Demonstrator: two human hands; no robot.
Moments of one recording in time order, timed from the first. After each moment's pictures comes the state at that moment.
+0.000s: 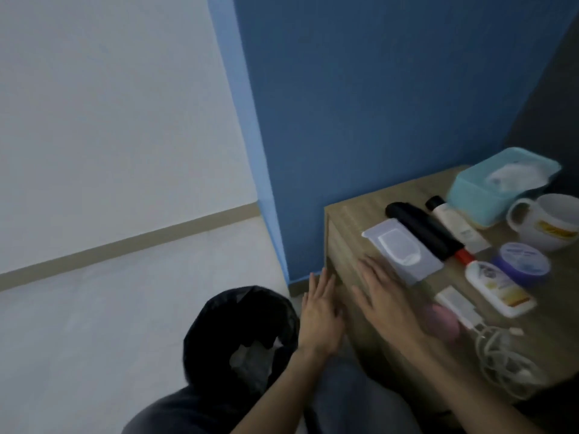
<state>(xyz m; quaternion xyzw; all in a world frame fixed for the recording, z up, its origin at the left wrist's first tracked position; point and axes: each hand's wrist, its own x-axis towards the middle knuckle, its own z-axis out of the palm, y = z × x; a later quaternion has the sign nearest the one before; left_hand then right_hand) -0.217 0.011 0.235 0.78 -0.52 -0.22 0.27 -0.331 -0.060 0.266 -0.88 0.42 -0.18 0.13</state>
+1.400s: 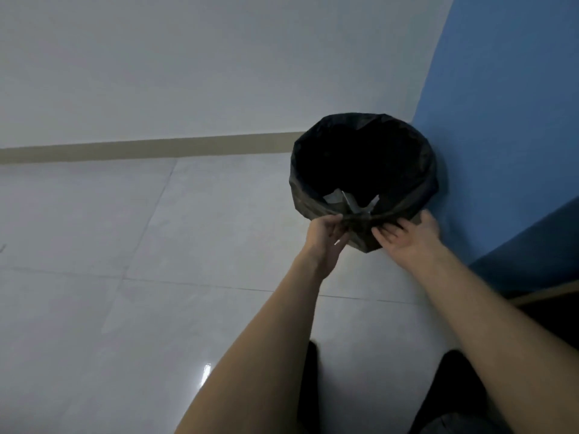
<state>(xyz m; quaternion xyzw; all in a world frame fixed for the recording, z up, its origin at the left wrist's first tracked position) 0.141 -0.005 0.086 0.54 0.13 -0.45 0.70 0.068 -0.121 0.077 -0.10 0.47 -0.18 0.86</state>
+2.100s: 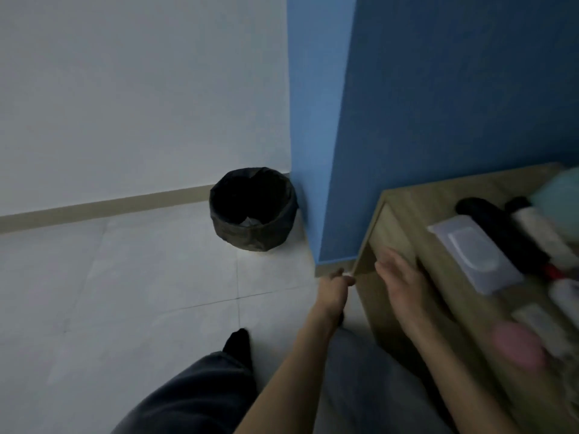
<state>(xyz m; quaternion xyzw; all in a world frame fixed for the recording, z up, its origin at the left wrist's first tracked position) -0.138 0.009 0.233 0.66 -0.09 -0.54 0.52 -0.239 -0.034 0.269 -0.61 0.49 -0.28 0.55</state>
